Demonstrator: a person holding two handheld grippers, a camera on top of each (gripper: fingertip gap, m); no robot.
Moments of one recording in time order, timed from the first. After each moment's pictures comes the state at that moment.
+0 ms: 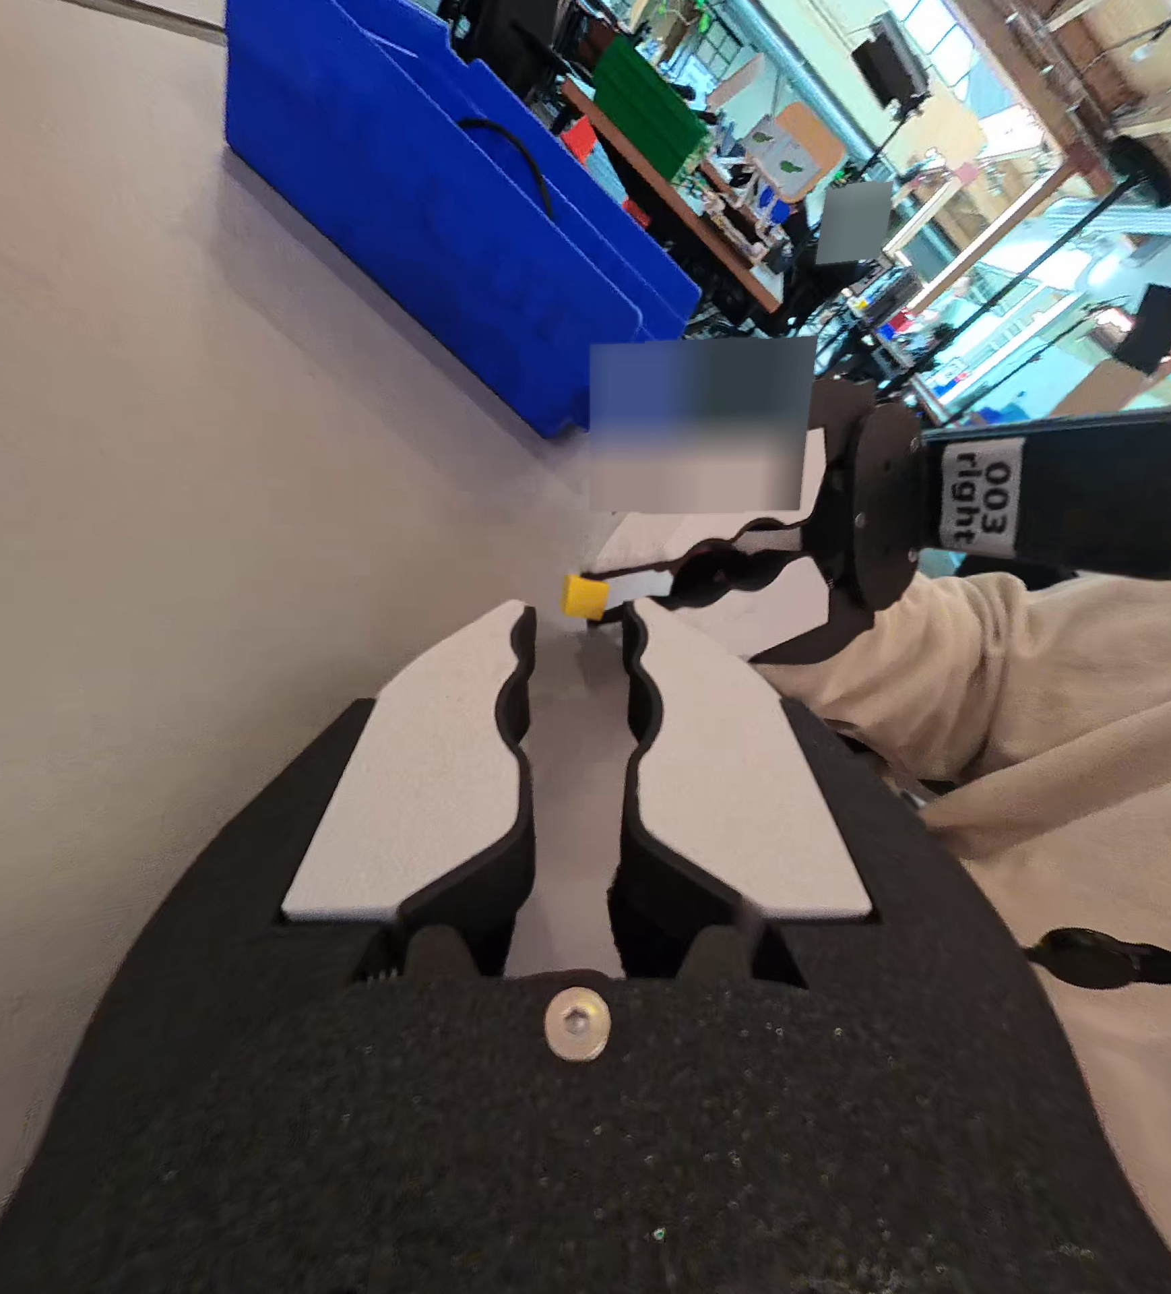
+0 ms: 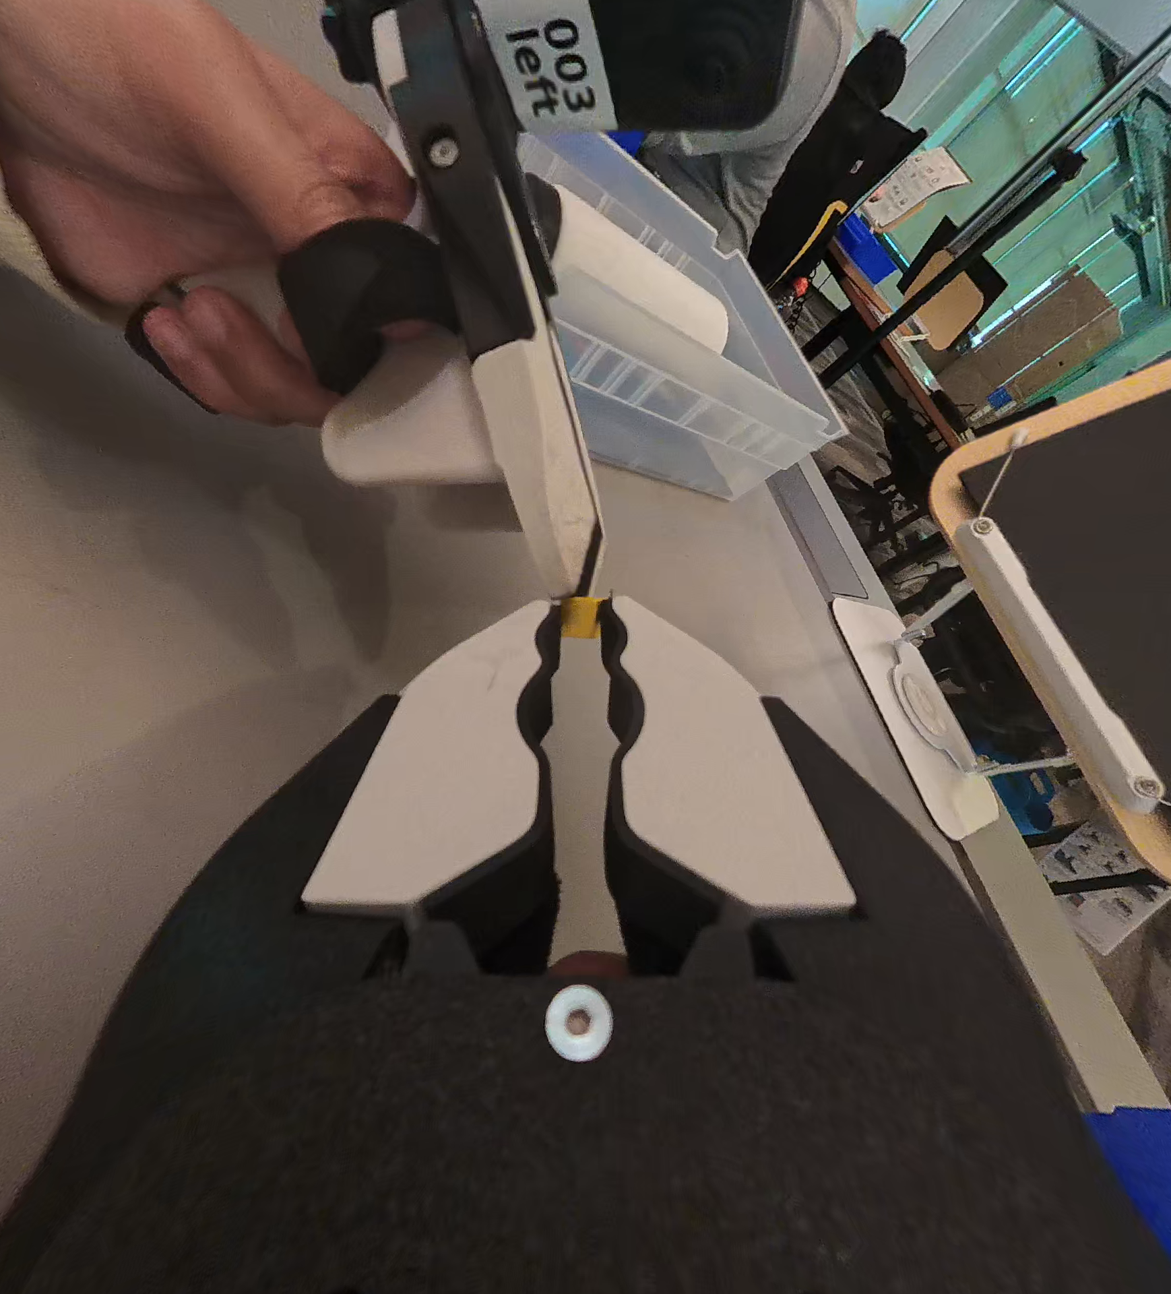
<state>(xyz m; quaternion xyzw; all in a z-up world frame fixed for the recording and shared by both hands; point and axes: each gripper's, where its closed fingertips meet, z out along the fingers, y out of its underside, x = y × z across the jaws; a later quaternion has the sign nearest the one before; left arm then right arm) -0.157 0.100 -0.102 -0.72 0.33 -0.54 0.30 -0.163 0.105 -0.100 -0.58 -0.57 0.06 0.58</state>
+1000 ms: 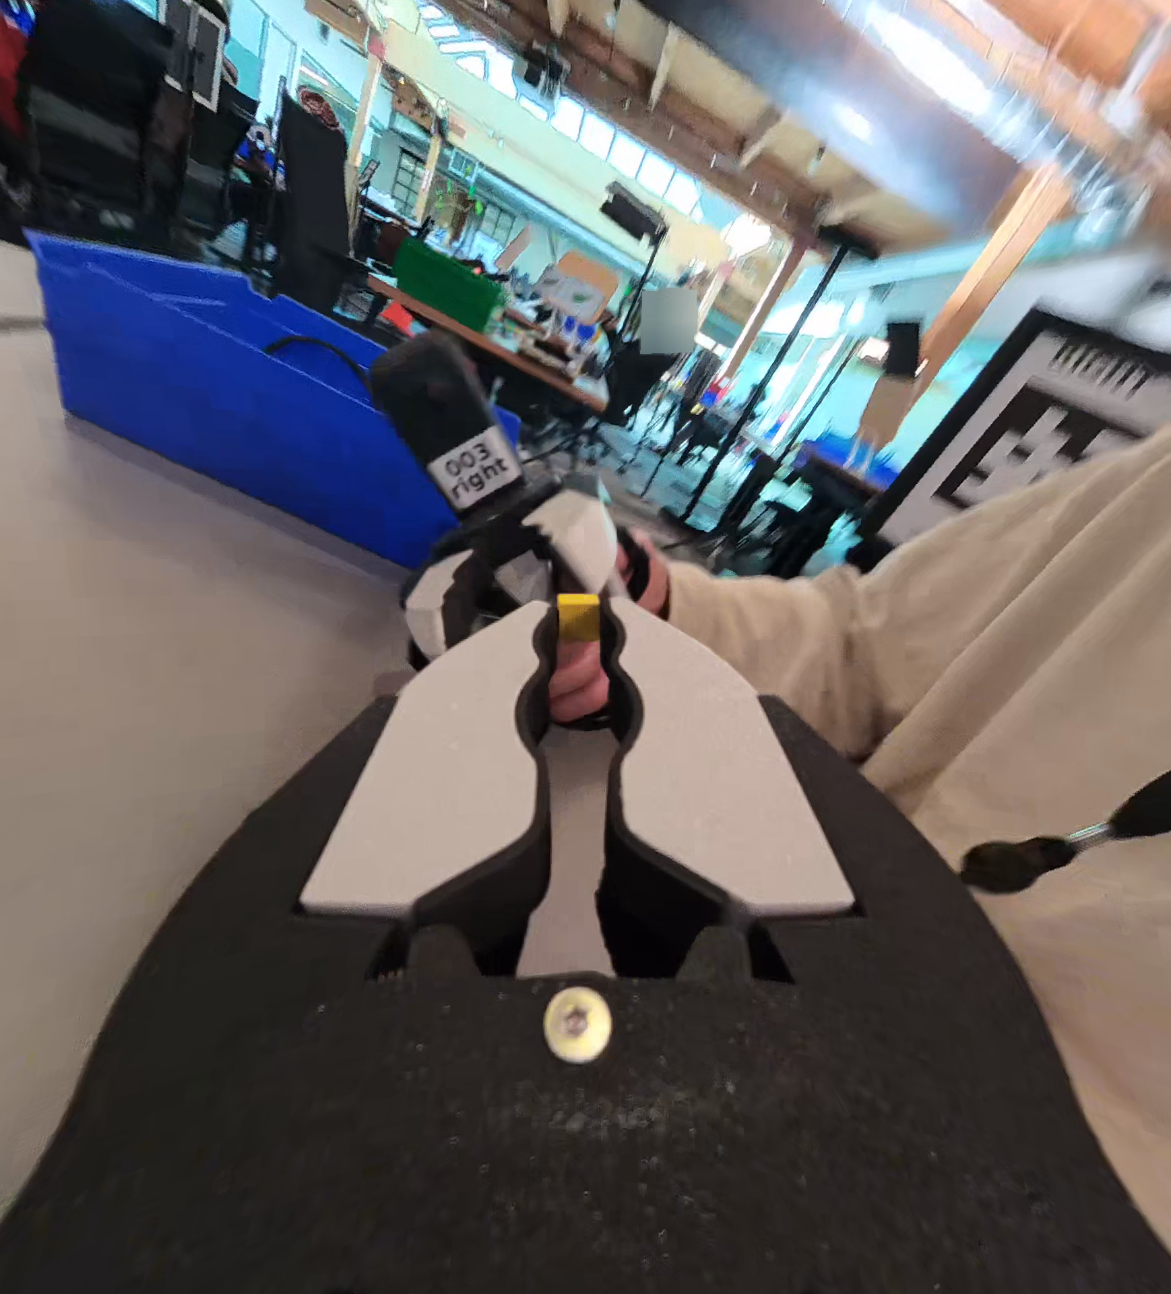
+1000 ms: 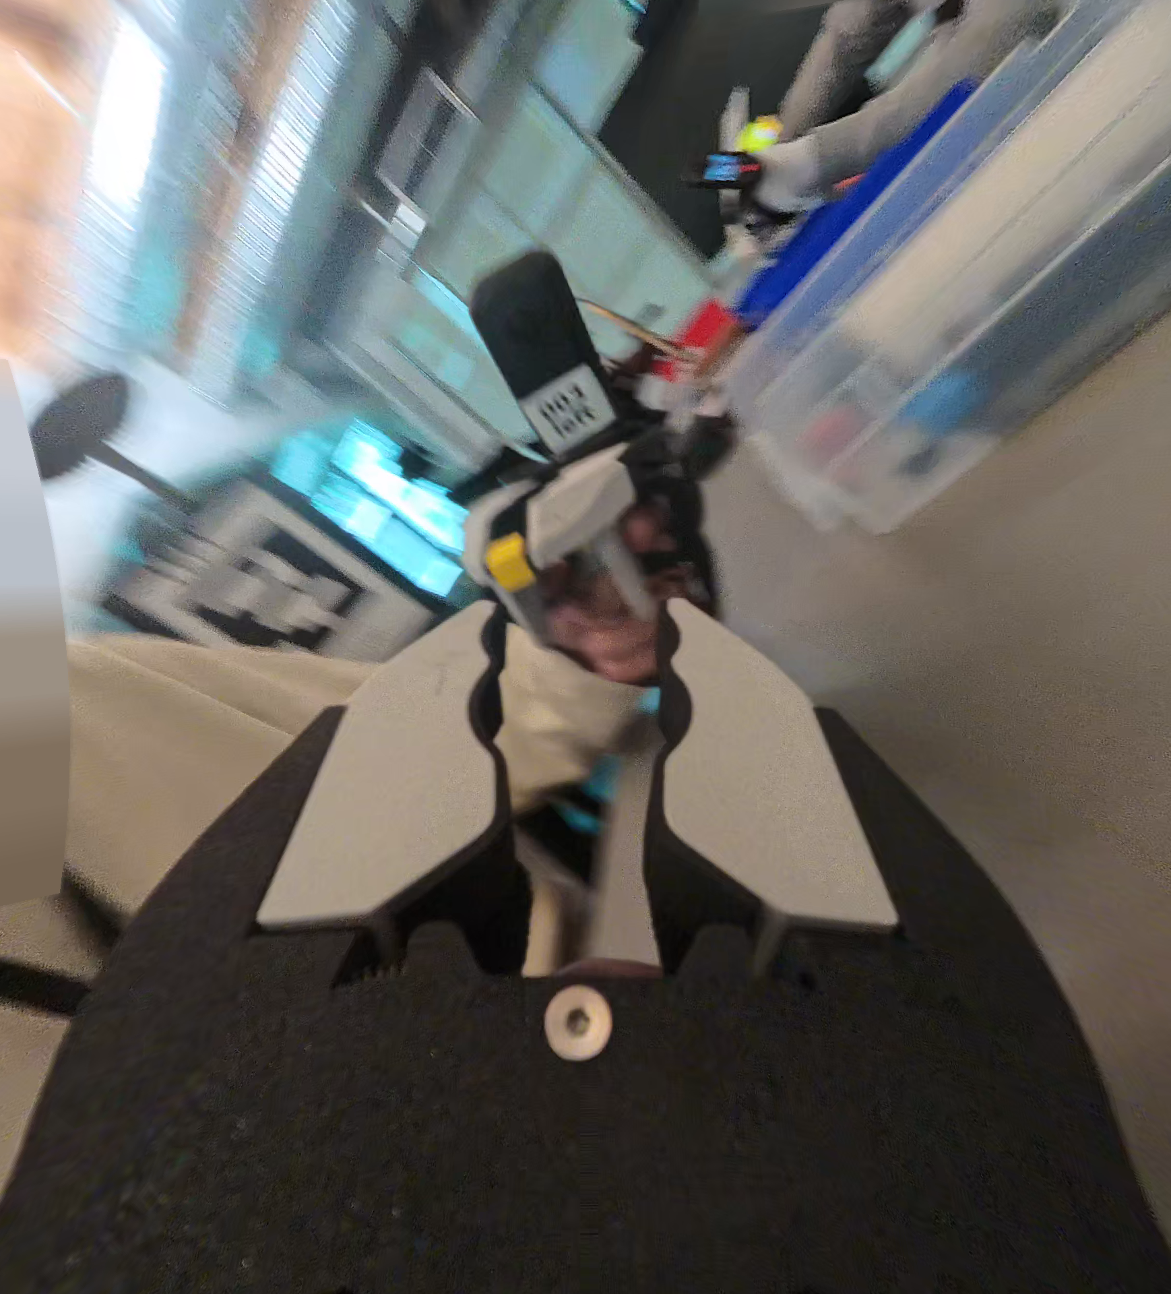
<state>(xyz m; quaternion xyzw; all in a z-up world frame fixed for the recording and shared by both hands) -0.171 0.077 -0.046 -0.58 0.38 -0.63 0.36 -0.169 0.091 -0.070 -0.61 -0.21 0.72 0.26</state>
